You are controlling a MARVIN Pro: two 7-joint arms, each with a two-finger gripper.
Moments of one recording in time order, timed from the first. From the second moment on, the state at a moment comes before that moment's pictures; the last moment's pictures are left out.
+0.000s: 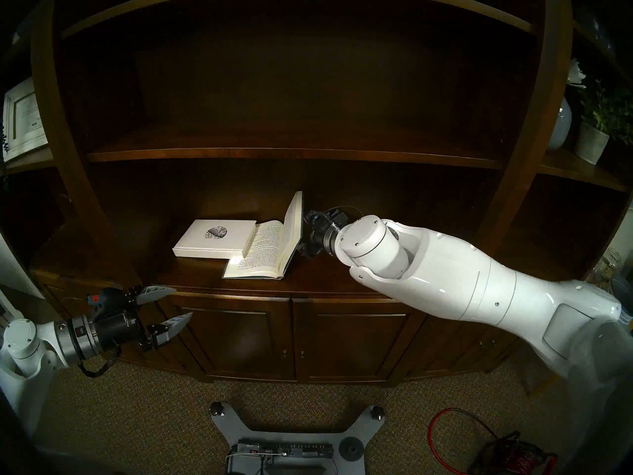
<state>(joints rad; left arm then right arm) 2.41 -0.90 -2.11 -2.05 -0.65 0.08 -0.83 -0.61 -0.83 0.28 -1.77 0.82 0.61 -0.29</state>
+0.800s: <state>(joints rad) 2.41 -0.90 -2.11 -2.05 -0.65 0.08 -0.83 -0.56 -0.98 0.31 -1.62 0.88 0.60 -0.15</state>
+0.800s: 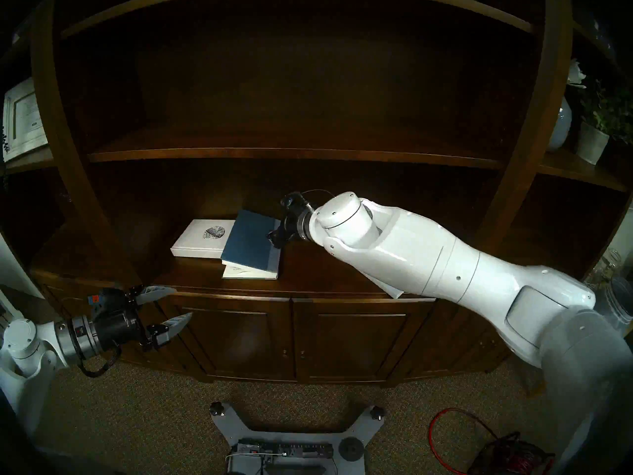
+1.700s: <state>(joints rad) 2.41 -0.90 -2.11 -2.05 -0.65 0.08 -0.83 -0.68 -0.69 0.43 -1.84 1.03 0.84 -0.23</state>
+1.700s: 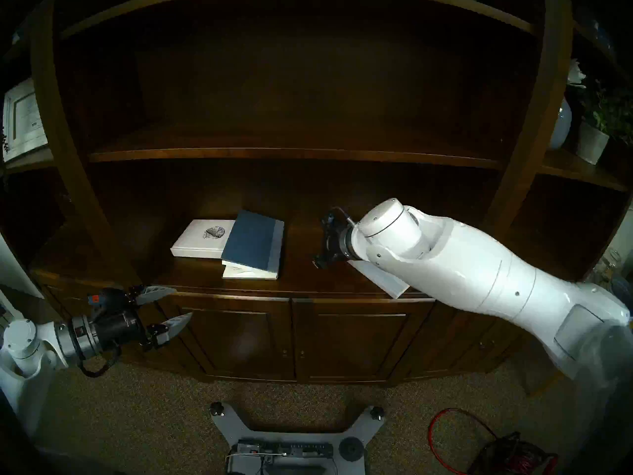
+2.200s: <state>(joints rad) 2.41 -0.90 -2.11 -2.05 -0.65 0.08 -0.83 -0.68 -0.75 0.52 -1.57 1.16 0.81 -0.27</state>
